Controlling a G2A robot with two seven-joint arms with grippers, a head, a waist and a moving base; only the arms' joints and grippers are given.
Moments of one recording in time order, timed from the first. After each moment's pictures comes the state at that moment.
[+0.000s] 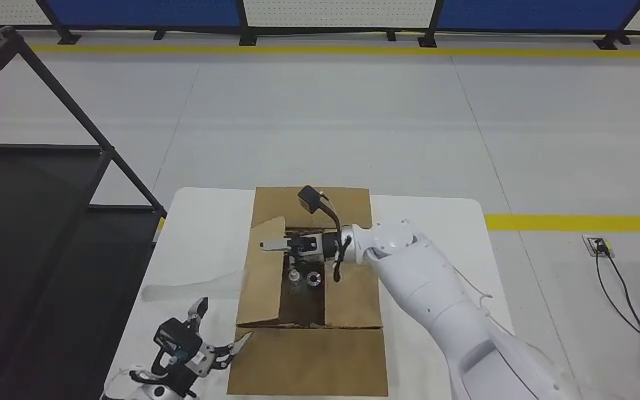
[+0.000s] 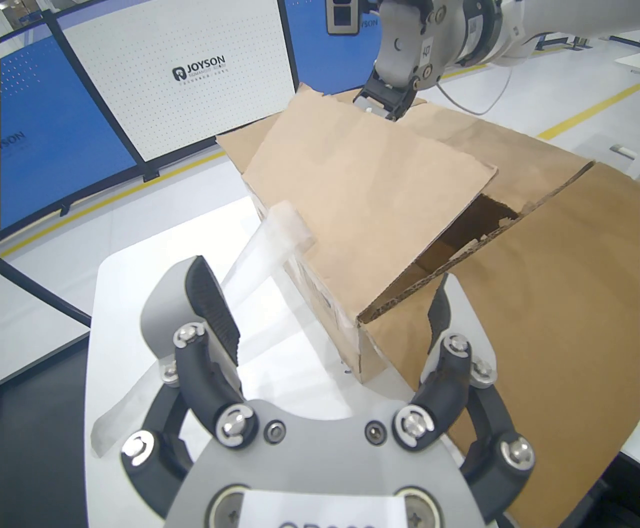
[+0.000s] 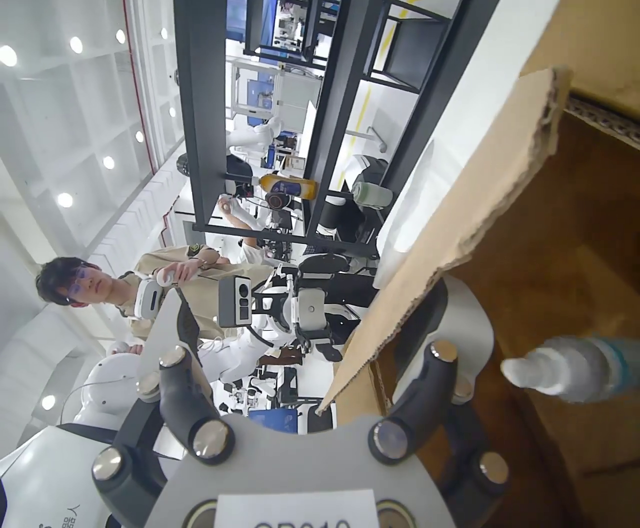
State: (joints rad) left arm 1.68 -1.10 -1.57 -1.88 1.42 -0.35 0.20; right arm -0.18 -1.68 0.74 -0.33 0.49 -0.57 1.21
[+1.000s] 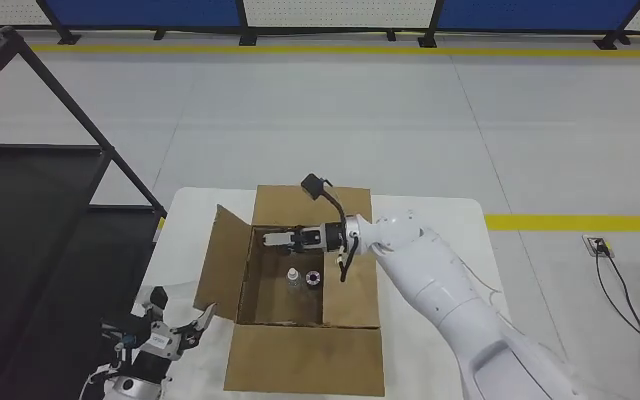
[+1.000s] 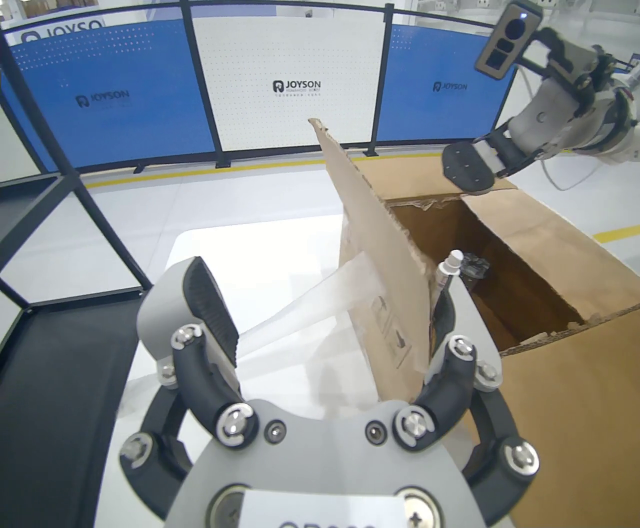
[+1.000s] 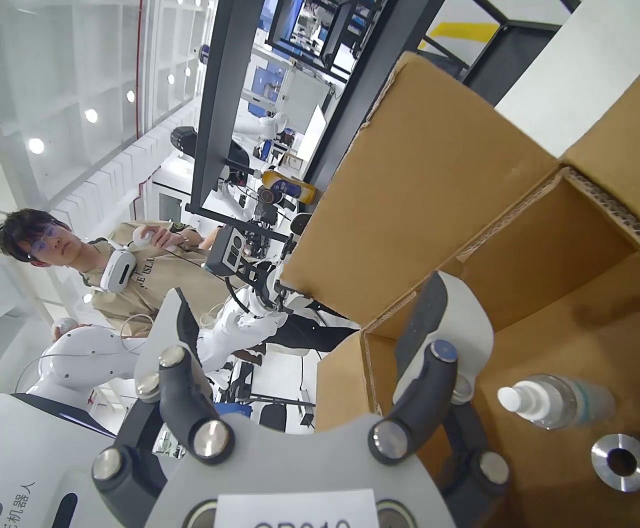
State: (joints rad) left arm 1.71 -1.12 -1.68 -1.90 1.16 -0.18 0.20; right arm -0.19 -1.62 0.77 -0.44 0.42 -0.68 1.14
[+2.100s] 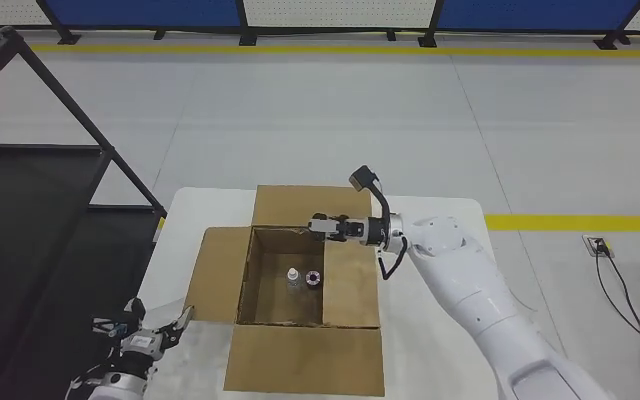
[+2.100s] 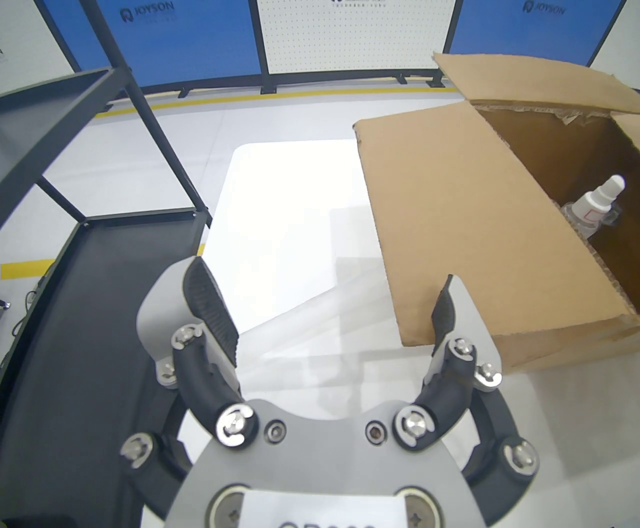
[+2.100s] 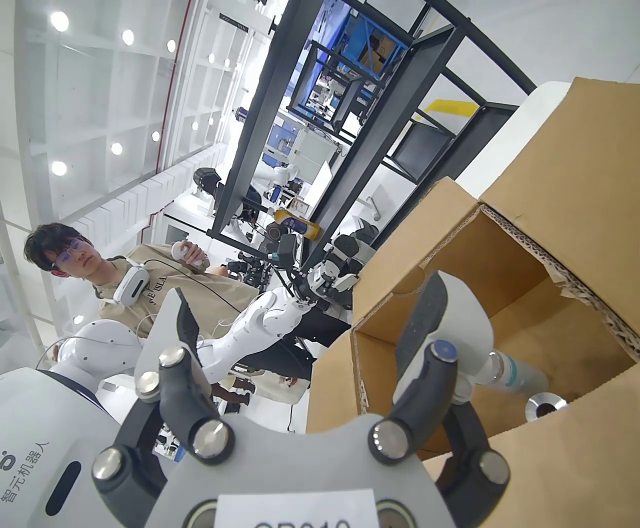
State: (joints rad) left arm 1.67 -1.13 -1.73 -1.76 1.17 -0.15 0.10; right arm -0.32 -1.44 0.90 -0.67 0.43 -0.70 1.12
